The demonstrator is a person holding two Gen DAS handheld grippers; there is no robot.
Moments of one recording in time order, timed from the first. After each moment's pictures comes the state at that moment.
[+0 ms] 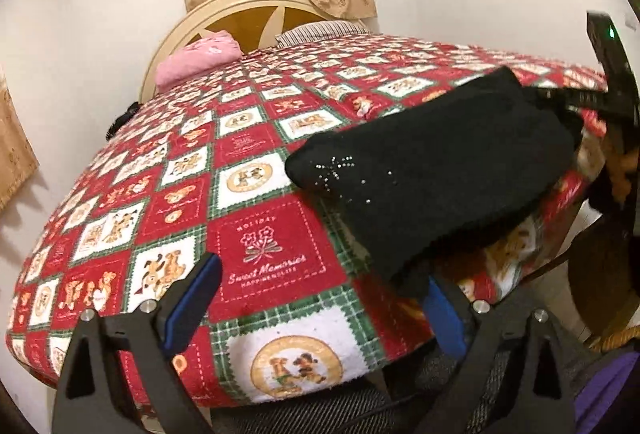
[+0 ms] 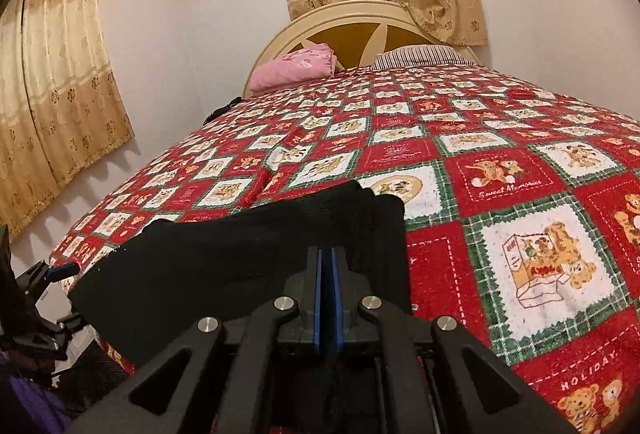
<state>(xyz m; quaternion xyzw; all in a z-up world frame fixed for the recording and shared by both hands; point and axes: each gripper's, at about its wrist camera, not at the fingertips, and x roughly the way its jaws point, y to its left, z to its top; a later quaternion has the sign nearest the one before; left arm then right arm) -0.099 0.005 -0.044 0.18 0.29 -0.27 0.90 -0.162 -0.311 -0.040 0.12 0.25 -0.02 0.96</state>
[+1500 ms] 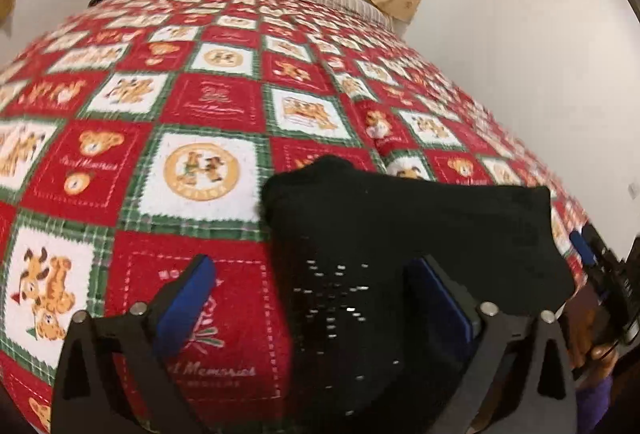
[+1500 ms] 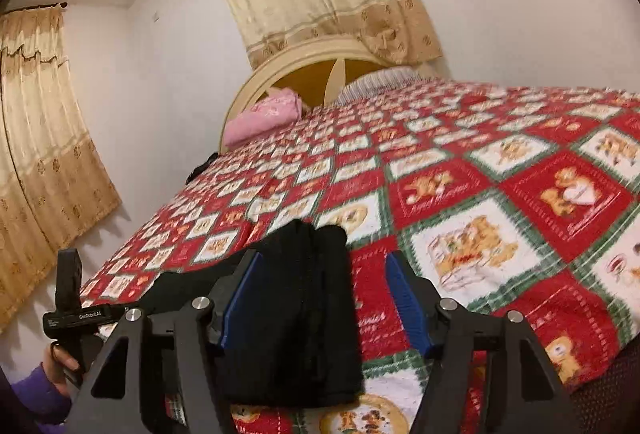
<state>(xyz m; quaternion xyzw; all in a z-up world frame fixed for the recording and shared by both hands) -0.004 -0.022 -0.059 -0.03 0.43 -0.30 0.85 -0.207 -0.334 -0.024 0.20 0.18 -0.07 0.96</state>
